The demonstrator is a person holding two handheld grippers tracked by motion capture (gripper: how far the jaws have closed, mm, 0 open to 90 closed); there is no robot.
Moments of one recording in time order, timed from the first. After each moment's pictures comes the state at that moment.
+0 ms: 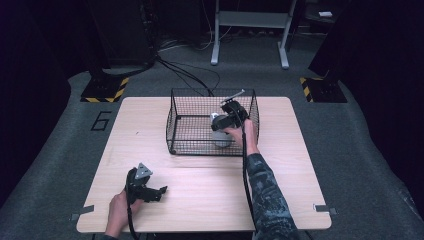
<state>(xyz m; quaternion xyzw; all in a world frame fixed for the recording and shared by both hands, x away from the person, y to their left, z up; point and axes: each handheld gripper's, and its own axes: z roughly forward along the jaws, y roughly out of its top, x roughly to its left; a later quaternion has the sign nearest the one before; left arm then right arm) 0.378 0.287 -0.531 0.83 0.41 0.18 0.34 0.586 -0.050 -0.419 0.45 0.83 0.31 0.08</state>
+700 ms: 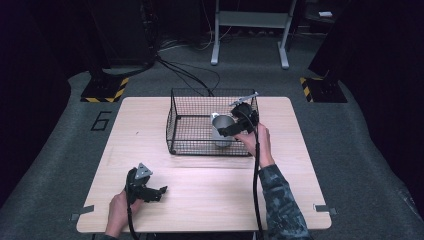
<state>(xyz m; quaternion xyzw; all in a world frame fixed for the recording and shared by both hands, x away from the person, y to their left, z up) 0.378 0.287 -0.532 0.82 0.41 0.19 0.34 0.518 -0.076 -0.371 0.39 0.84 0.35 0.12</state>
